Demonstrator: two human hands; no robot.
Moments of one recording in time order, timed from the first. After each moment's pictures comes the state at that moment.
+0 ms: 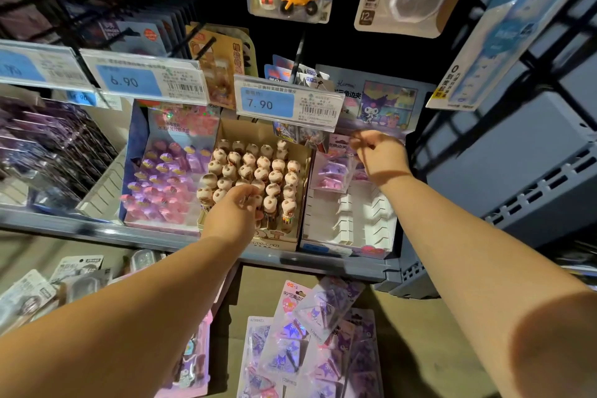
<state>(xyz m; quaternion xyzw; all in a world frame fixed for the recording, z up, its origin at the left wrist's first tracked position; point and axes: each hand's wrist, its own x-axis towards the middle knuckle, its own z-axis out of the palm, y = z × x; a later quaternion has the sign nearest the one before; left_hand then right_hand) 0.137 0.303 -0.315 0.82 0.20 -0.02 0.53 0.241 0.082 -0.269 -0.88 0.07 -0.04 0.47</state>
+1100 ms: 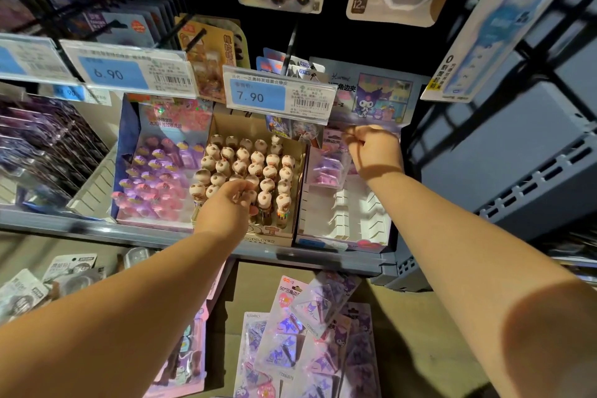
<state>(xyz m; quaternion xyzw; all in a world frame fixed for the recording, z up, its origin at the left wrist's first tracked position) 0.138 0.305 -0.317 0.83 0.19 -0.02 0.52 0.235 0.081 -0.271 -0.96 0.00 -0.09 0.25</state>
